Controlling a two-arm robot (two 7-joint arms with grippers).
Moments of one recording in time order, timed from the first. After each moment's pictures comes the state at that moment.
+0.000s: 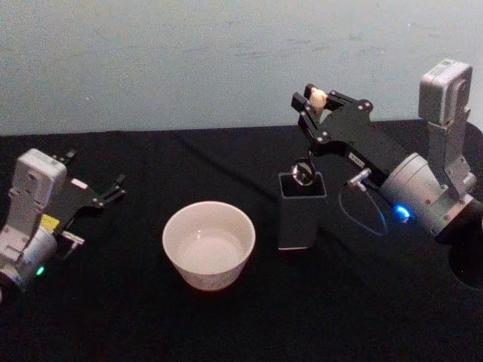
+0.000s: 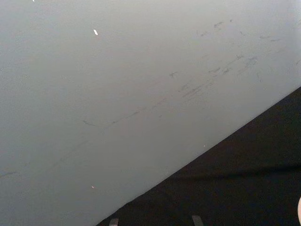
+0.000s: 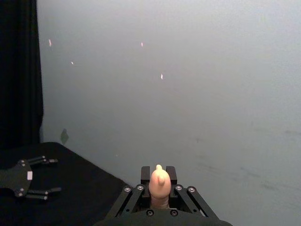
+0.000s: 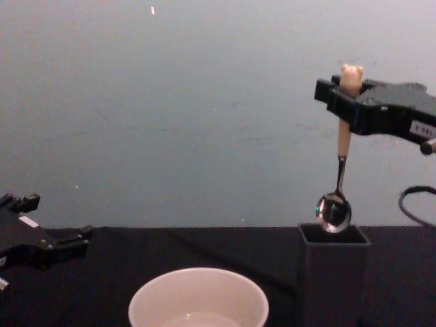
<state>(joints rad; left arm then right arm) -0.20 0.60 0.45 -1.41 -0.25 -0.12 0.03 0.23 0.39 -0.33 -1.64 0.36 -0.07 0.35</state>
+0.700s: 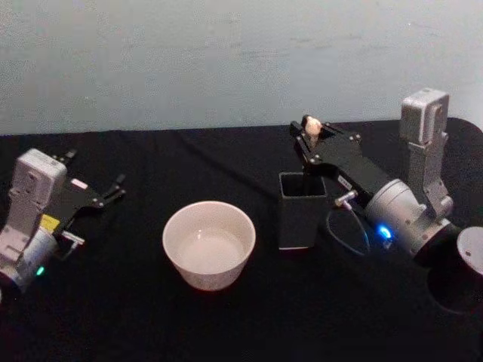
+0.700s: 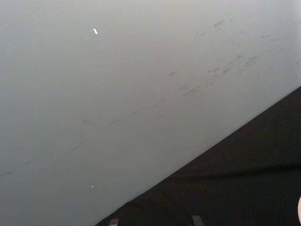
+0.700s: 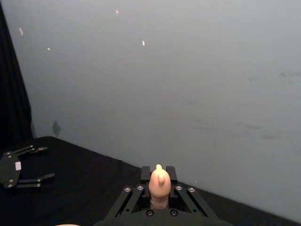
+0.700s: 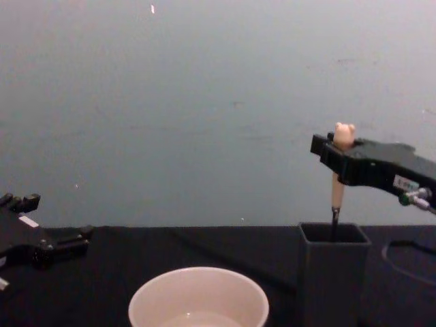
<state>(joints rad) -0.20 0.60 0.45 -1.41 -0.25 -0.12 0.03 0.19 0.29 -0.30 -1.54 0.37 -0.03 0.32</state>
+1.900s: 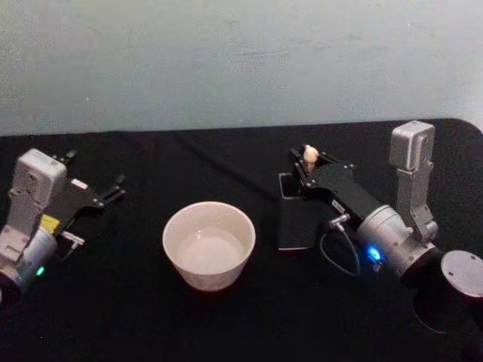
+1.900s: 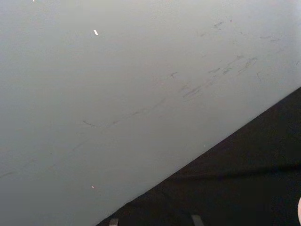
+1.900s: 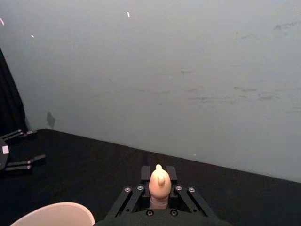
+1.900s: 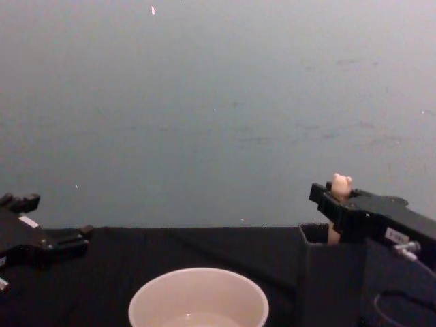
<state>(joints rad) -0.20 0.60 0.45 -1.41 -0.25 -0.12 0.03 0.19 0.24 -0.29 -1.41 0.38 -0.08 0.33</state>
